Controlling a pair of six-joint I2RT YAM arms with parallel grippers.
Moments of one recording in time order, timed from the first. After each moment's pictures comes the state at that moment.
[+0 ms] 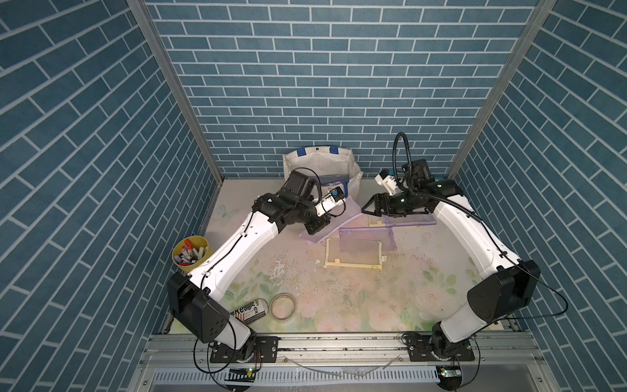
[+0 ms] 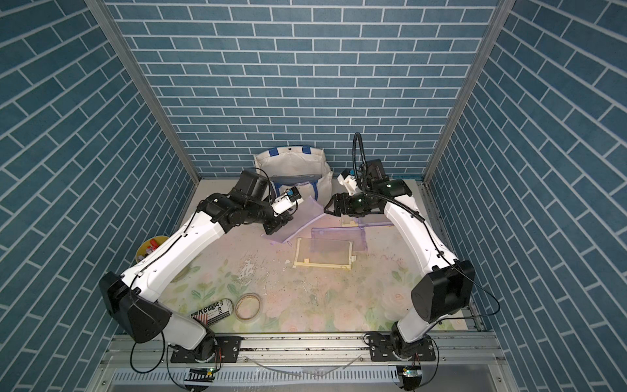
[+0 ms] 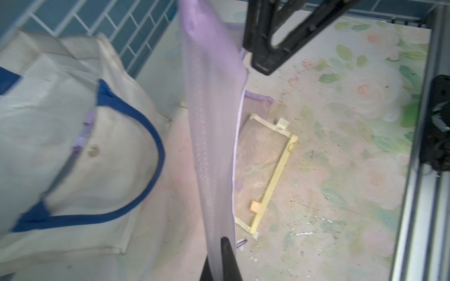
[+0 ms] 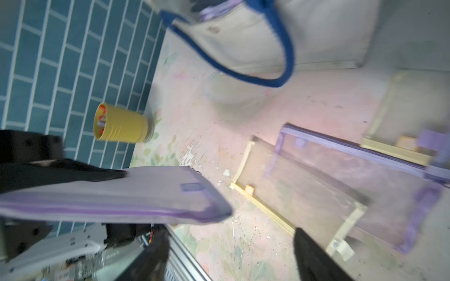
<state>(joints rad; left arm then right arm) -0.57 1.53 1.62 -0.87 0.26 0.51 0.37 1.59 1.65 -1.01 -0.54 0.21</state>
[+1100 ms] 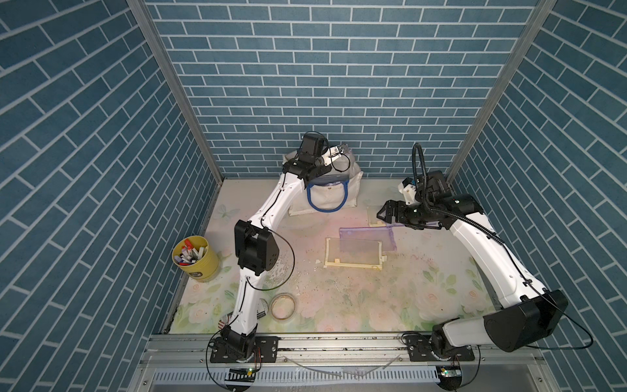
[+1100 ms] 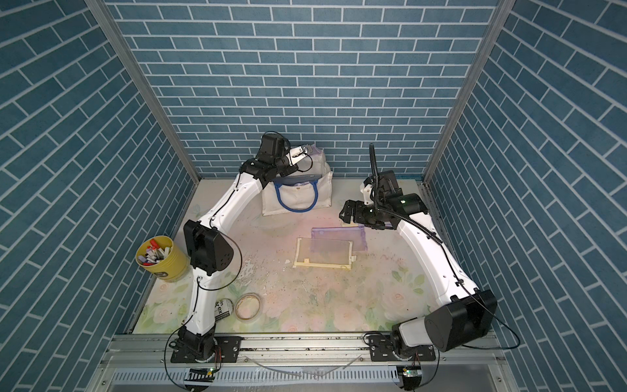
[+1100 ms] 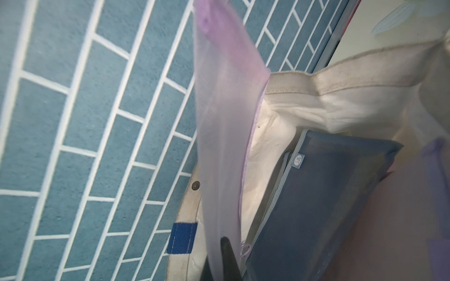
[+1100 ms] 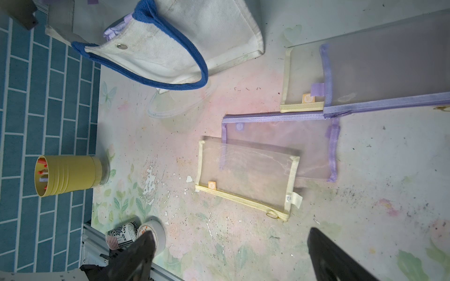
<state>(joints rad) -0.44 2.23 2.31 -0.55 -0.14 0.87 0.36 1.40 1.47 -1.01 -0.31 0.40</state>
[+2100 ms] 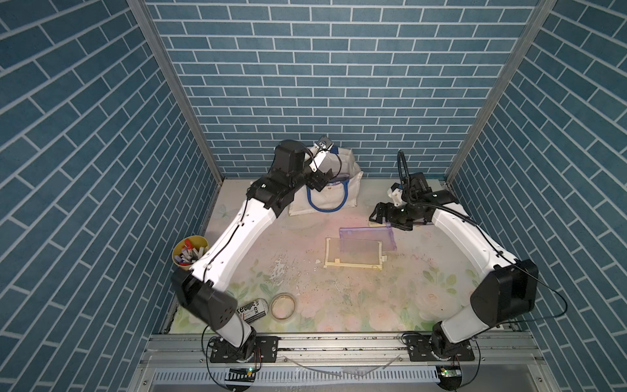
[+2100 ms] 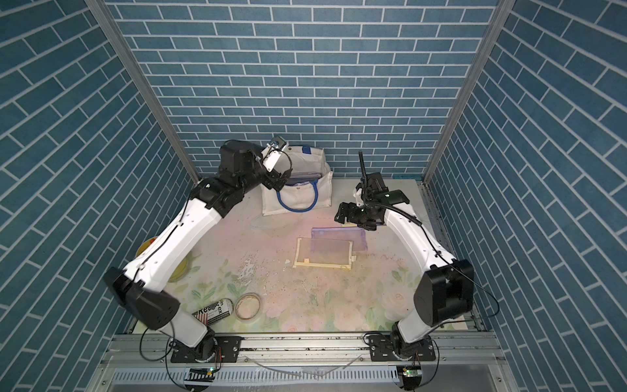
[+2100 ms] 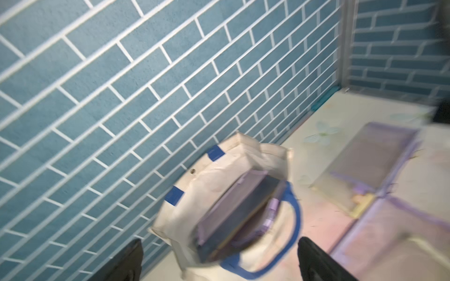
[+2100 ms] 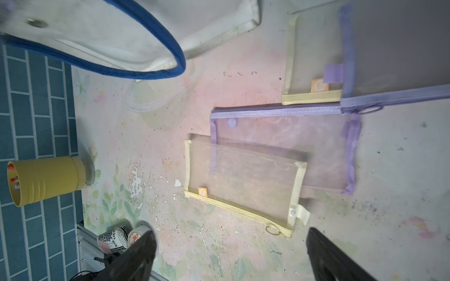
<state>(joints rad) -0.54 1.50 1.67 -0.49 -0.05 0.31 0.36 1.64 1.47 -0.94 -0.36 0.40</state>
